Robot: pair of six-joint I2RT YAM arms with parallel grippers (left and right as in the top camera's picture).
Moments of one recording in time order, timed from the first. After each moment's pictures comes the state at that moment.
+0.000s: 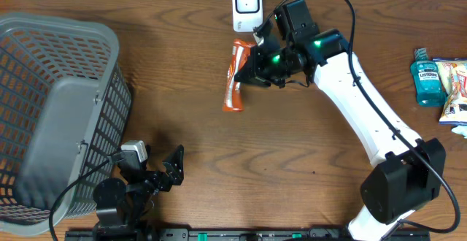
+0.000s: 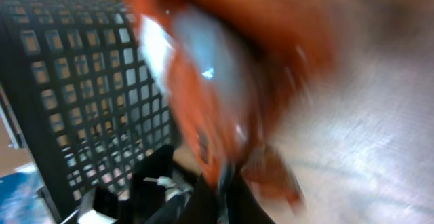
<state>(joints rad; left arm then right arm) 0.06 0.01 0.15 -0.54 0.40 -0.35 0.43 1.84 1.67 -0.91 -0.69 0.62</state>
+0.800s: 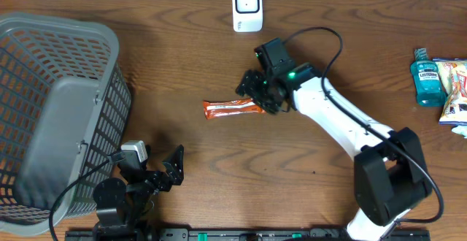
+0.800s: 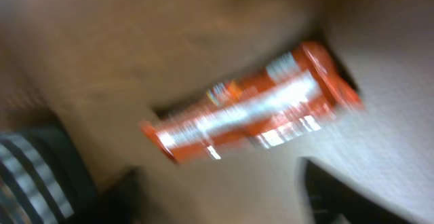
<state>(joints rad) 0.06 0.01 0.15 -0.54 0.40 -0.35 0.53 1.85 1.34 -0.59 -0.22 1.02</state>
